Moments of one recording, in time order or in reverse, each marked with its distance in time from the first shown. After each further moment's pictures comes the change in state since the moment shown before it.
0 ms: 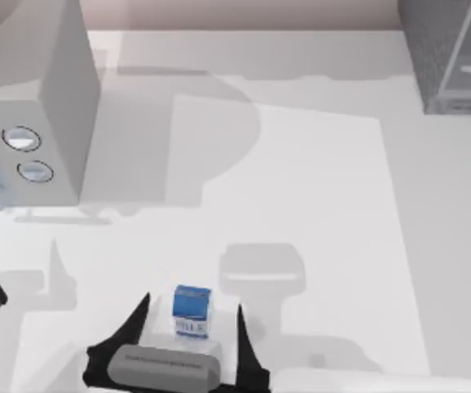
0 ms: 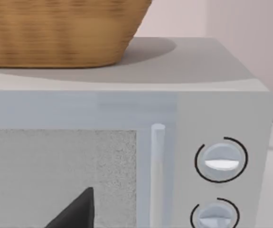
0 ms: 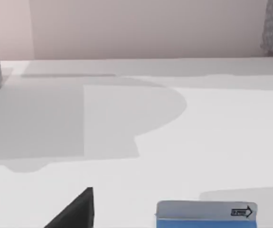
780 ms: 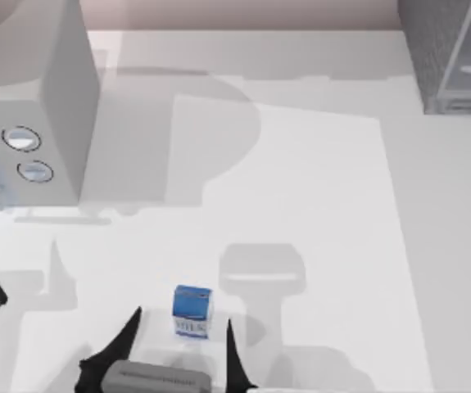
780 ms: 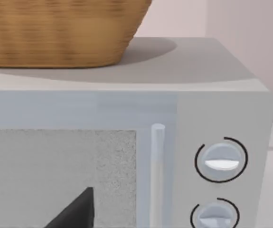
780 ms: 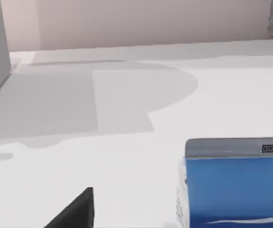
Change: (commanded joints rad) left arm 0.000 0.000 0.000 0.000 0.000 0.000; right arm 0.004 0.092 0.066 0.024 0.014 0.017
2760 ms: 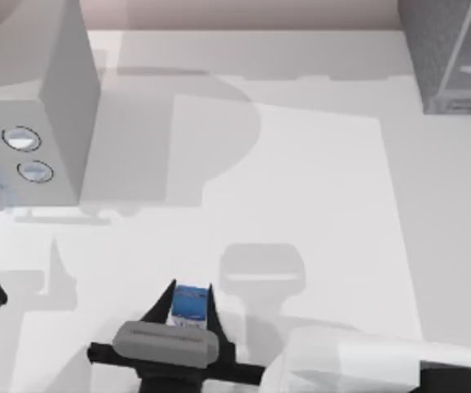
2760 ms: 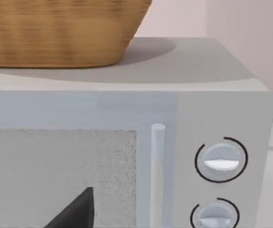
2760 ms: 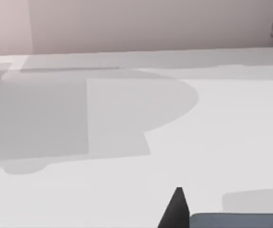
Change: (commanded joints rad) left arm 0.000 0.000 0.000 0.000 0.000 0.000; right arm -0.080 -0.107 -0.033 -0.437 -0.082 0.363
